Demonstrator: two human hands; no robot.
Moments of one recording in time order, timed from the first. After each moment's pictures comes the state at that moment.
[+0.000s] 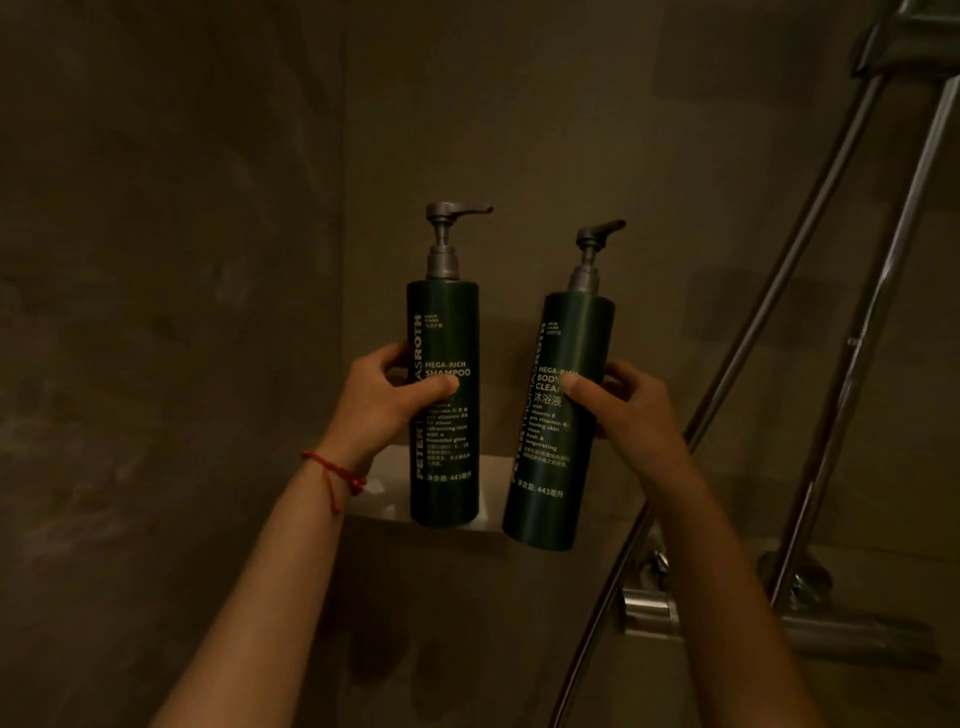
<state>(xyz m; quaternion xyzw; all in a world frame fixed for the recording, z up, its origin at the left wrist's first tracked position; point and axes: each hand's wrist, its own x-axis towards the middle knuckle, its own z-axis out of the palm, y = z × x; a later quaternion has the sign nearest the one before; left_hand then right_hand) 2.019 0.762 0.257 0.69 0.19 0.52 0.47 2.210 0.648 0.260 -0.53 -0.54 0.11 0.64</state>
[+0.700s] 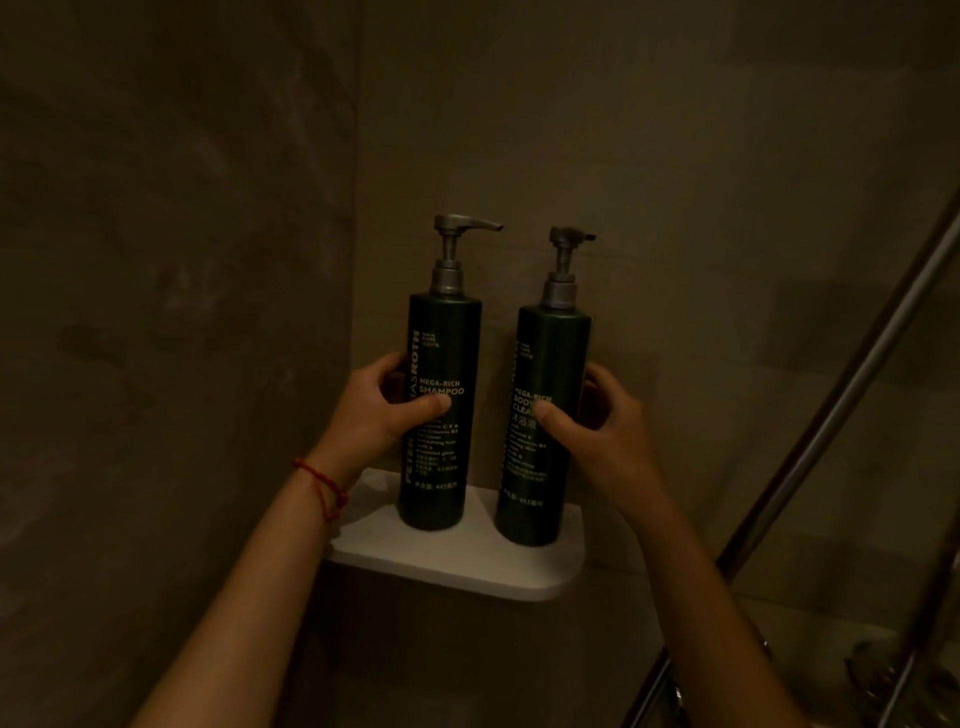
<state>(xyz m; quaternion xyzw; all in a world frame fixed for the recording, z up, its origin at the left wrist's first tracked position) 2.034 0.830 0.244 0.71 0.20 0.53 0.42 2.230 0.730 0.242 -0.49 -0.62 0.11 0.61</state>
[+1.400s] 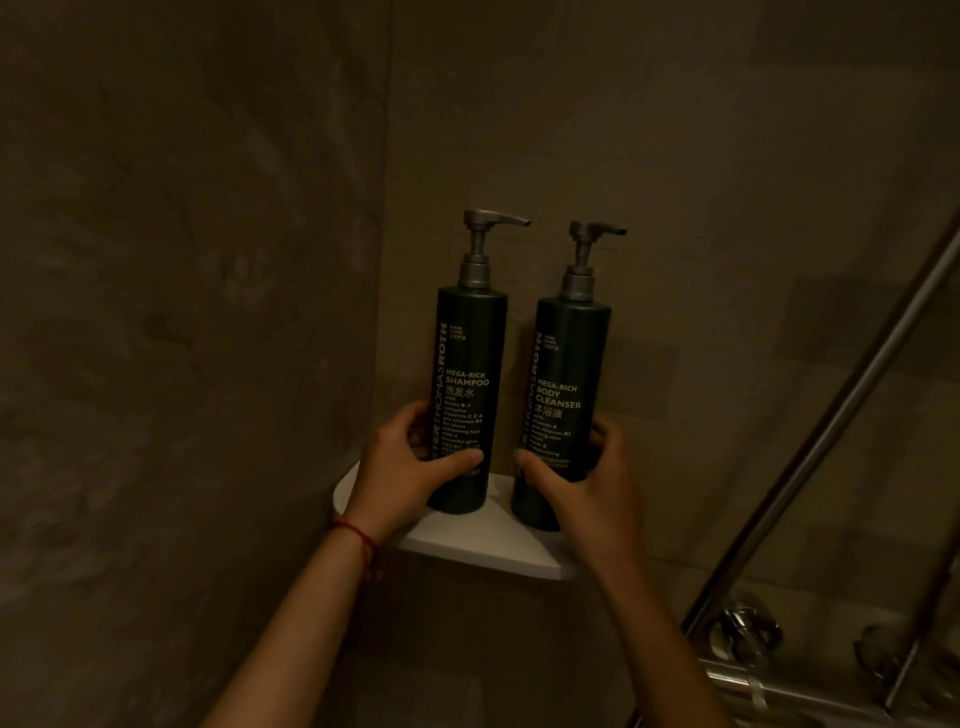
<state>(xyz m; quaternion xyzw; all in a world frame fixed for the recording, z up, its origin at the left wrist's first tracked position) 2.035 0.816 0.187 0.70 0.26 0.54 0.38 2.192 0.726 0.182 -0.59 -0.50 0.03 0.63</state>
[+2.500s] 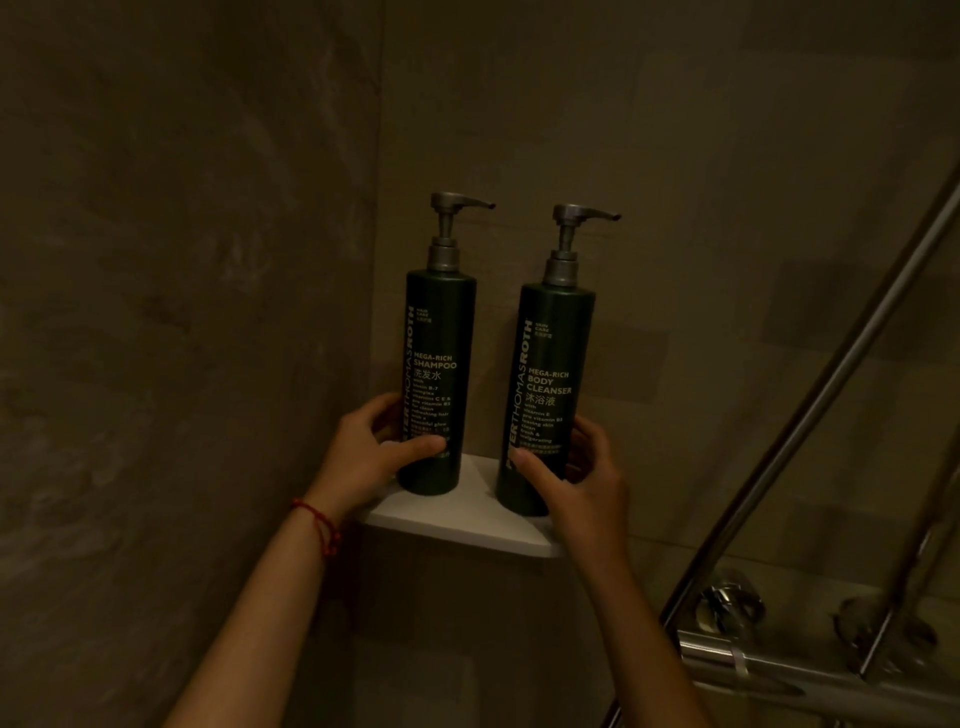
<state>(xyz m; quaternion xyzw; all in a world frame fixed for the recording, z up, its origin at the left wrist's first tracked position) 2.012 0.830 0.186 0.66 0.26 0.51 0.48 2.188 0.722 0.169 -0.52 -0.52 0.08 0.68</state>
